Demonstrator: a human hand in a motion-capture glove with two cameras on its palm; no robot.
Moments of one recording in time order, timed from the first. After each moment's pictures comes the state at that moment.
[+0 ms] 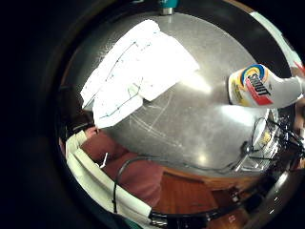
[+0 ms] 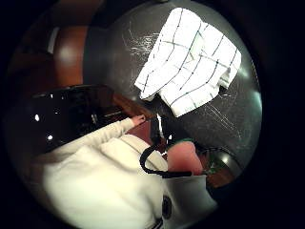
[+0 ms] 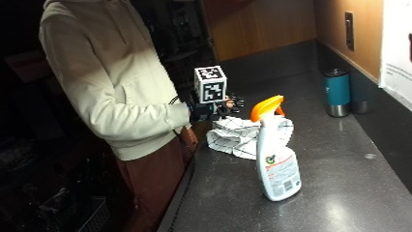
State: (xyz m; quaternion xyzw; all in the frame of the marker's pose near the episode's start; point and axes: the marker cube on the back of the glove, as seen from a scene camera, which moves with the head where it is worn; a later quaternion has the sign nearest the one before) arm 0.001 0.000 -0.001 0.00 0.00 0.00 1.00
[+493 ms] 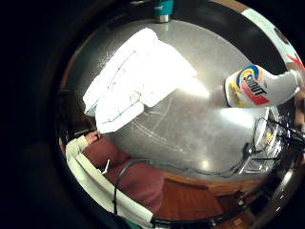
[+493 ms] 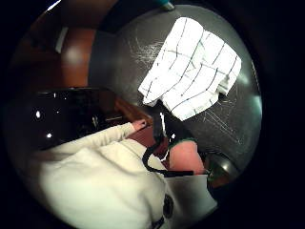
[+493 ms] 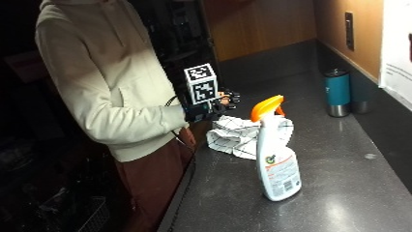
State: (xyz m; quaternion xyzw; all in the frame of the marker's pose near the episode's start) arm 0.006 0.015 -0.012 0.07 -0.01 0.00 1.00
